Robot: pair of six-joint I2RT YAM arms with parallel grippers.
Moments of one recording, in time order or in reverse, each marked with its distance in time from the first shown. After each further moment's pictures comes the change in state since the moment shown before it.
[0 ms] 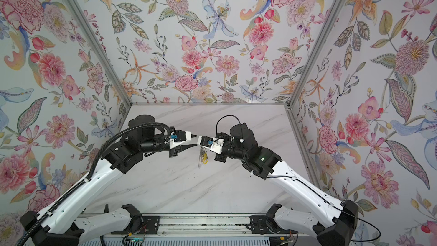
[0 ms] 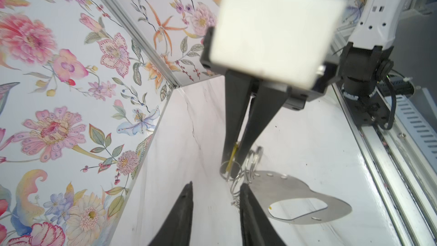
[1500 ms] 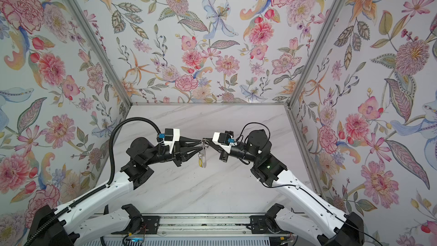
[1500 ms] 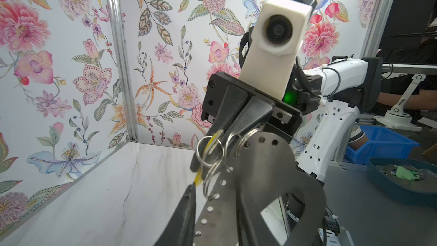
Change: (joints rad) left arm -0.076 -0.035 -0.462 0.979 0.115 -0.822; right arm -0.091 -0.106 -0.188 0.497 -0.299 0.278
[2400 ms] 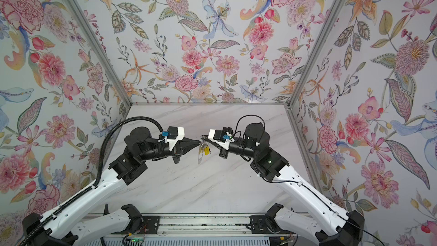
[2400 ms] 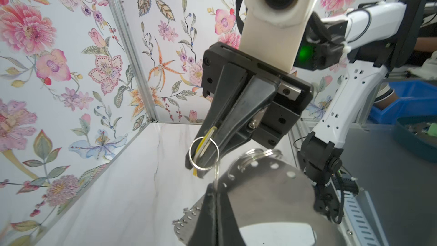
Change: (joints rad) left arm -0.003 -0.016 0.274 -0.590 -0.059 0.371; right arm 0.019 0.048 0.165 -0.234 0.055 -0.153
